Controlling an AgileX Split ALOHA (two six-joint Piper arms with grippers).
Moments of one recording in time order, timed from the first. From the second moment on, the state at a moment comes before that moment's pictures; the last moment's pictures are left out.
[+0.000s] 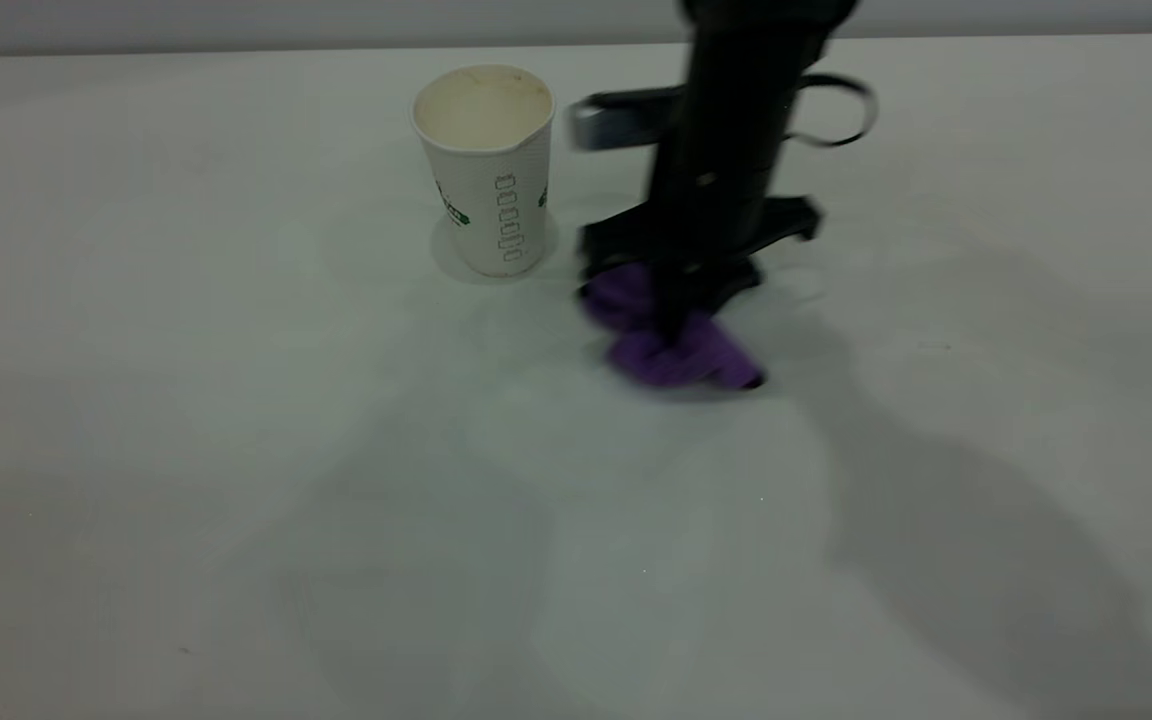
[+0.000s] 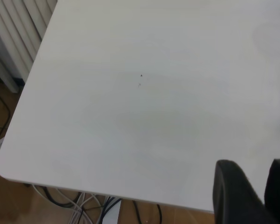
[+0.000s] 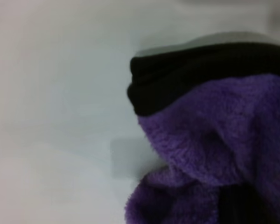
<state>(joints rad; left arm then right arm) 0.04 -0.01 -0.50 0.10 1.13 -0.12 0.46 2.61 -1.79 0.23 0.72 0.02</state>
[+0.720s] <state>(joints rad) 0.04 -0.01 -0.50 0.10 1.13 -0.12 0.08 2.58 -1.78 0.11 0.81 0.02</state>
